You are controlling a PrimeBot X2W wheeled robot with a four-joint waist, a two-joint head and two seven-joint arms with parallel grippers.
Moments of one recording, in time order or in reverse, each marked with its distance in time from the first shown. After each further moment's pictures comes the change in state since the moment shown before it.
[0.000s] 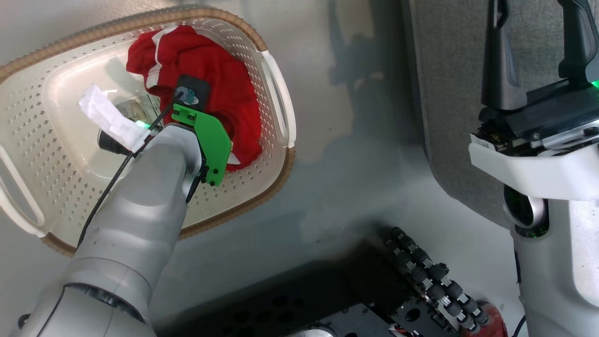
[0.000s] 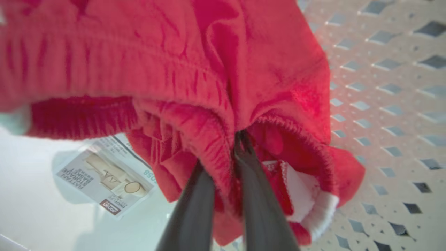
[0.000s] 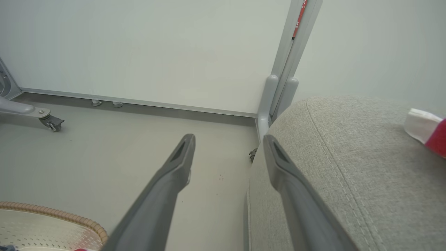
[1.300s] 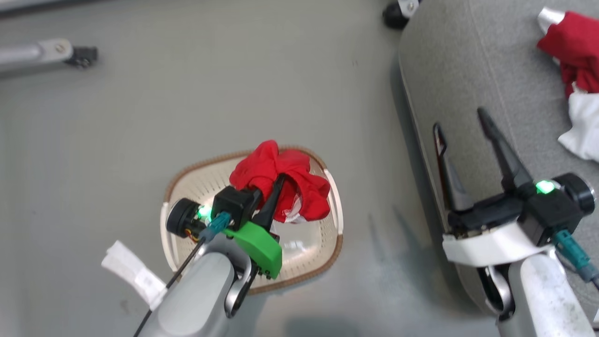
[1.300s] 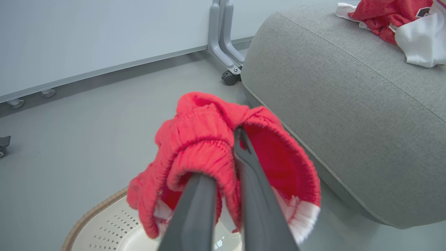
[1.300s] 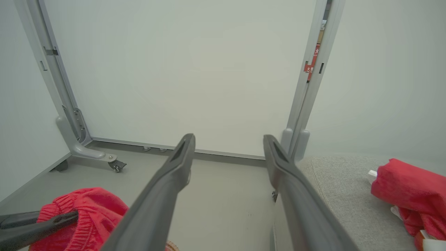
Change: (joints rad) left arm 0.536 0.037 0.061 -0.649 0.039 0.013 -0.341; right arm 0.310 -0.018 0.027 0.147 -0.051 0.000 0.000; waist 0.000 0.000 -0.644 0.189
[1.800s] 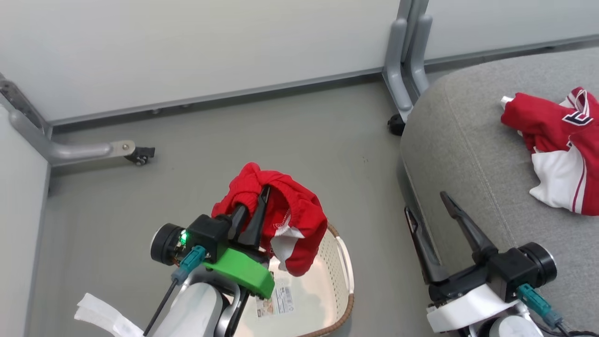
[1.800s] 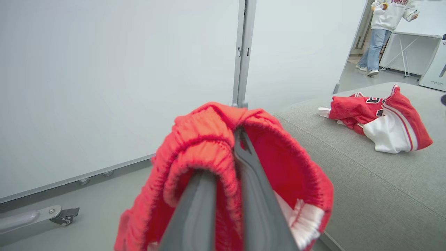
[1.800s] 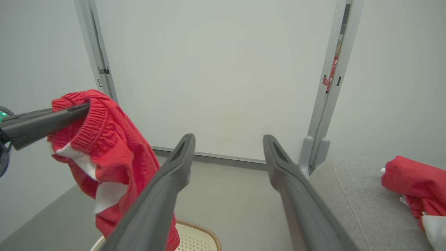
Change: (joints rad) left arm 0.222 0.001 0.168 -0.279 0.077 0.002 0.000; right arm 0.201 -0.018 0.091 0.067 0.041 0.000 0.000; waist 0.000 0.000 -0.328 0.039
